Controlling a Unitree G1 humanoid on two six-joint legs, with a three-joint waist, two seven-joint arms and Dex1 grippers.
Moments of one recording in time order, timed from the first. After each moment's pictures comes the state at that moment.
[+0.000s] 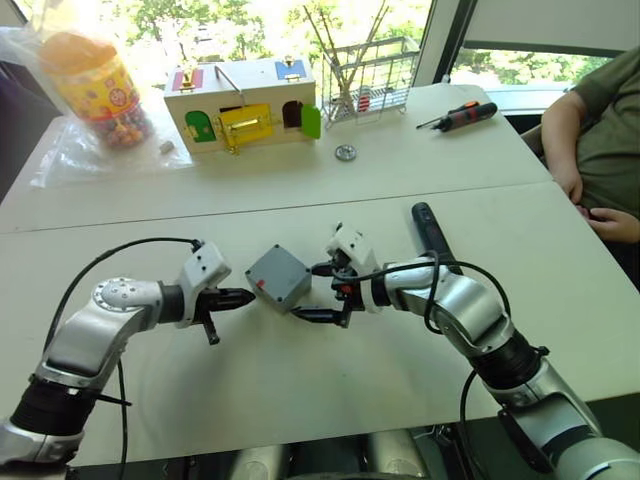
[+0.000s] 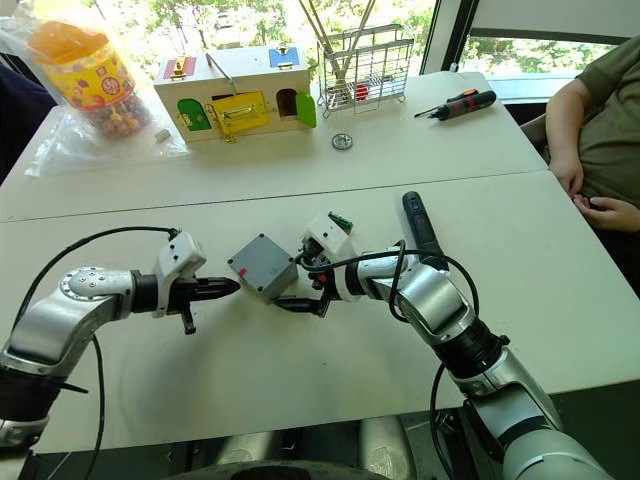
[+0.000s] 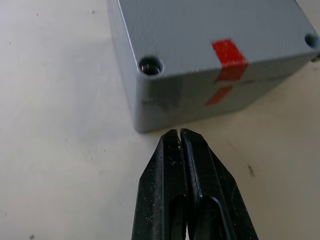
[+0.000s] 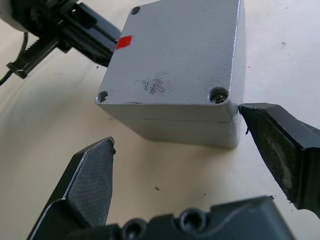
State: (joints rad) left arm -0.23 0.77 -0.05 -0.23 -0.37 0.67 -0.94; right arm -0.57 -0.45 0.44 -0.28 0.38 0.88 0.74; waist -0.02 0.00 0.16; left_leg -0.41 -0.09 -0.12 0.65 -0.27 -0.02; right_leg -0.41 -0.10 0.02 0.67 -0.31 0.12
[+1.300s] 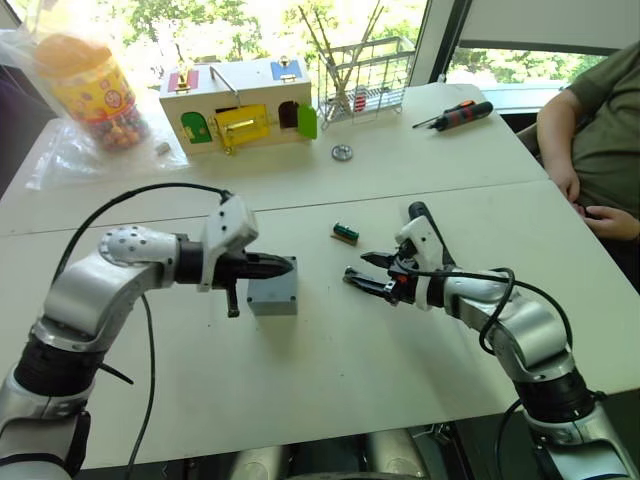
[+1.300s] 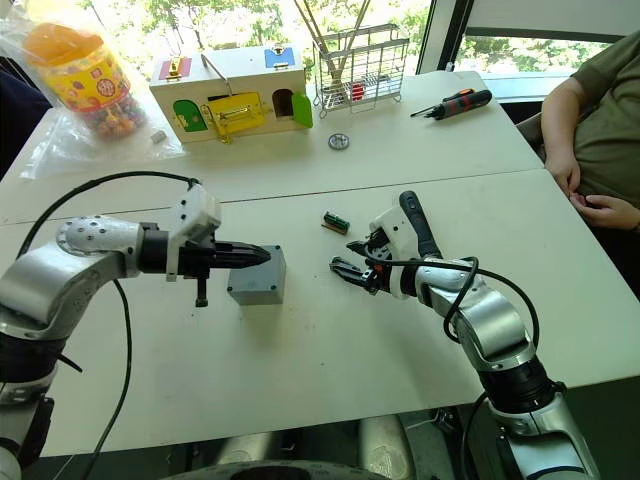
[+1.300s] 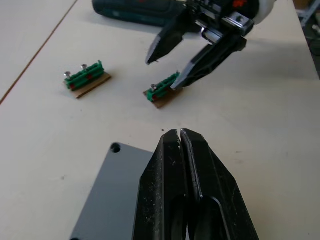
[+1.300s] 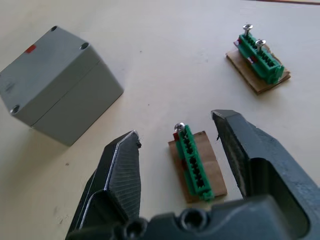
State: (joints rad) left arm -0.47 0.81 -0.12 -0.41 -0.50 0.77 -1.02; right arm -0.33 -0.51 0.16 -0.34 0.33 0.75 0.60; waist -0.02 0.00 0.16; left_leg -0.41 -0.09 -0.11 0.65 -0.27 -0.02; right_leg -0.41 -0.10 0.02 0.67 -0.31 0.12
